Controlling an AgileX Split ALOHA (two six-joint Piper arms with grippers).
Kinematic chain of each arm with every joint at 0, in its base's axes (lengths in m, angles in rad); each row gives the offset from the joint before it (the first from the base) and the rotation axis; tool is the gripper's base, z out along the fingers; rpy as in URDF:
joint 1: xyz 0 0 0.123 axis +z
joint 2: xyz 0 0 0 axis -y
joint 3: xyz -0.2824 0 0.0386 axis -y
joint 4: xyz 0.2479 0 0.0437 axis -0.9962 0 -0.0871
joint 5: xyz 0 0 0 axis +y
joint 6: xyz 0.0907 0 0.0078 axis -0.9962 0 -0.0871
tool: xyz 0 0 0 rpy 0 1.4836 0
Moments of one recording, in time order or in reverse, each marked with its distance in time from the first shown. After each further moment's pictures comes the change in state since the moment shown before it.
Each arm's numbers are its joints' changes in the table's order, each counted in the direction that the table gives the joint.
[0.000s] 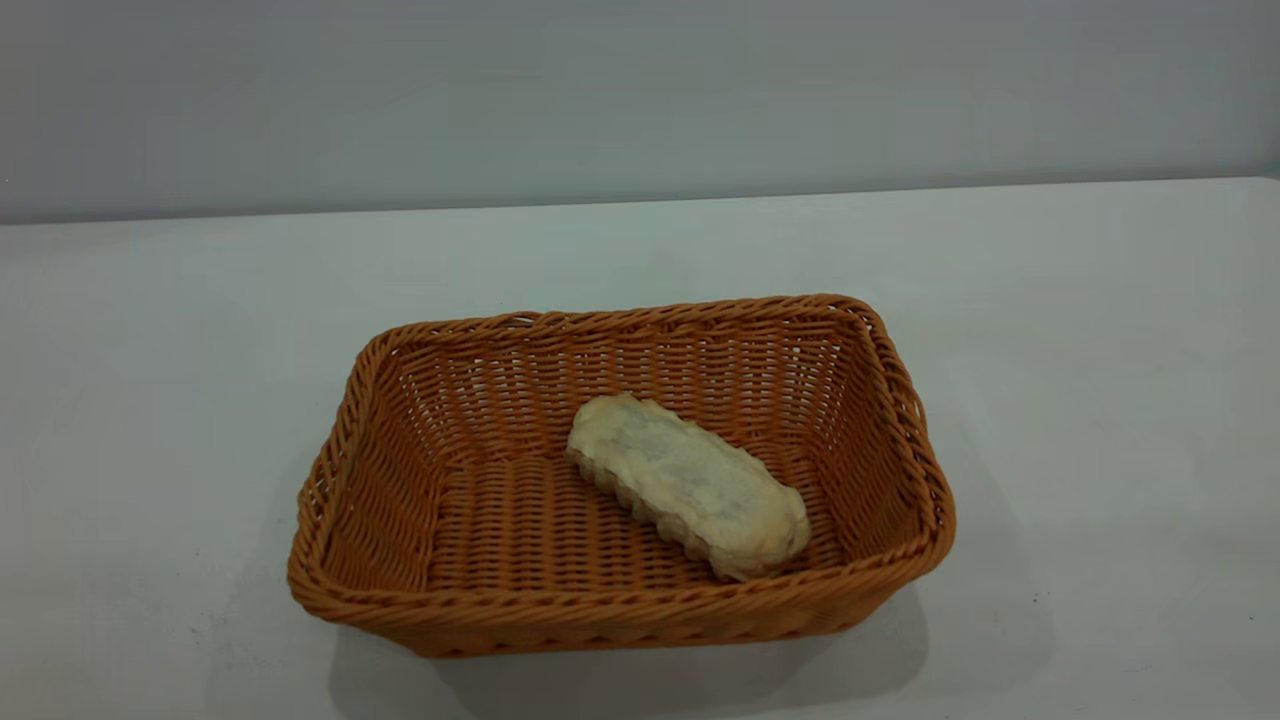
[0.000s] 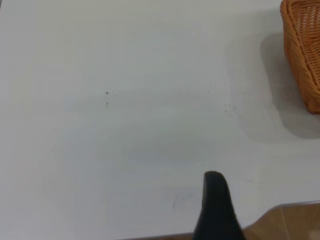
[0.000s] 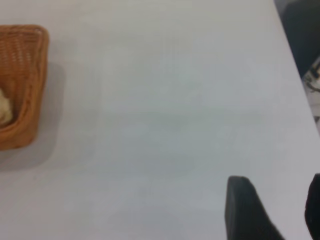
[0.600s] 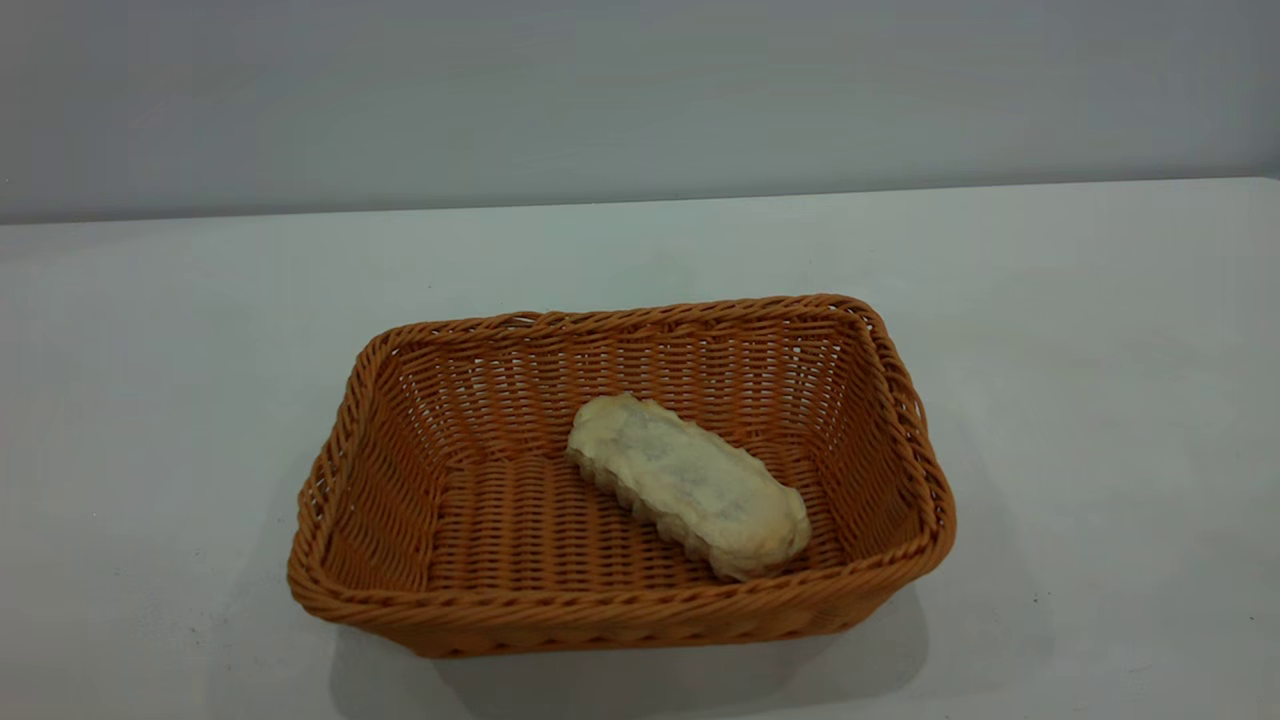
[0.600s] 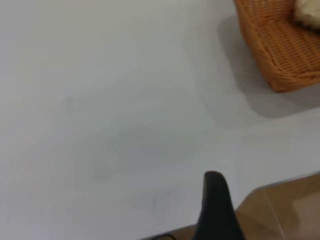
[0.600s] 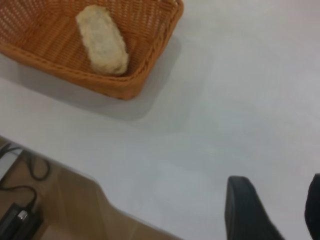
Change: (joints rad) left arm -0.136 -0.042 0.000 0.000 0.000 0.000; right arm 0.444 -0.035 0.000 0.000 0.000 0.000
